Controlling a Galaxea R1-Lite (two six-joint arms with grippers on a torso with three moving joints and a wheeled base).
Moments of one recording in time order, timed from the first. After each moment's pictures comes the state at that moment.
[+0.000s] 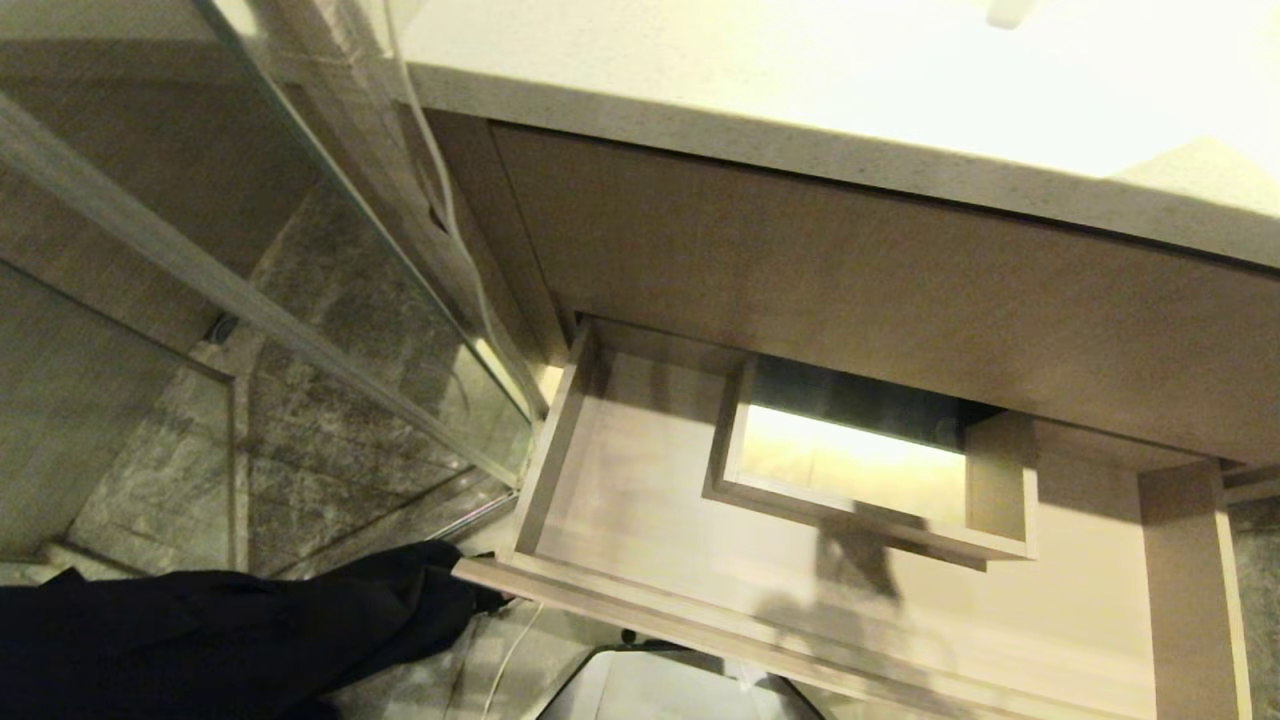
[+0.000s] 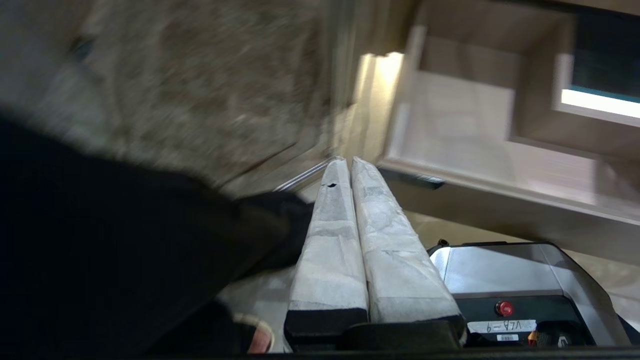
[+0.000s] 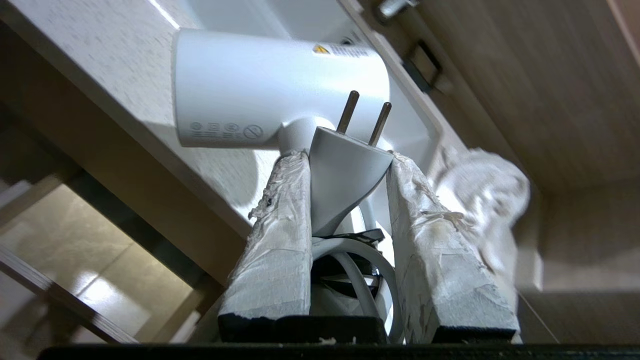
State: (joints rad) left arm 0.00 0.00 0.00 0.00 -0.01 0.00; right arm -0.47 0.82 -1.44 0.30 0.44 -0.61
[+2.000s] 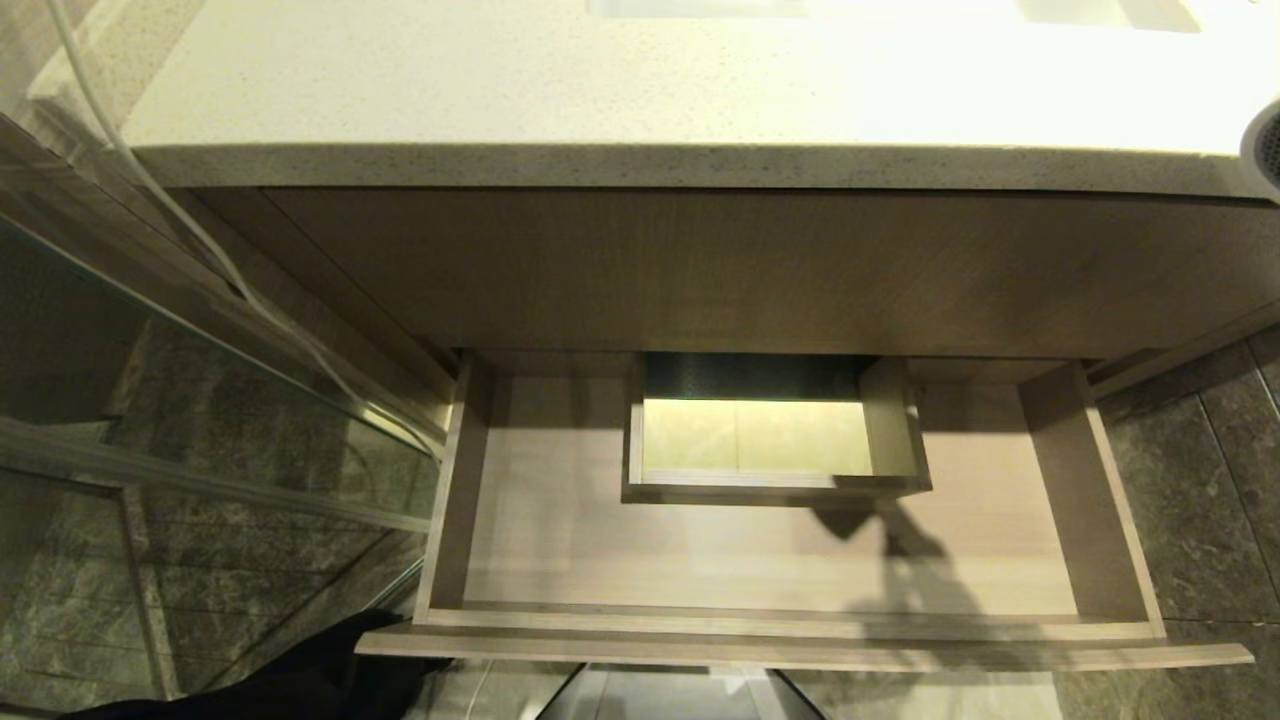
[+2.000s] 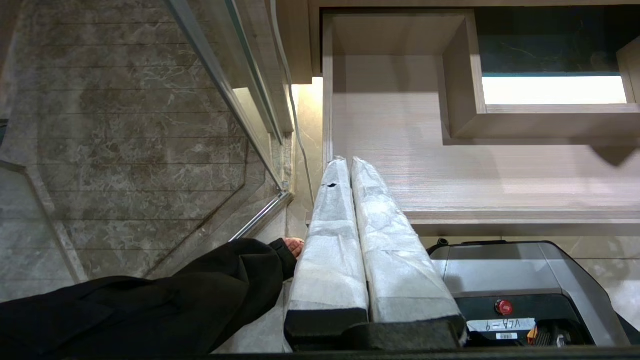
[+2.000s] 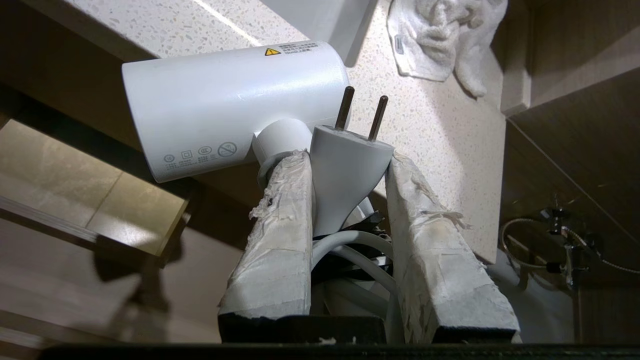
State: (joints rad) left arm 0.00 0.00 0.00 0.00 -0.01 0.00; right arm -0.47 0.83 -1.40 0.36 0.44 -0.58
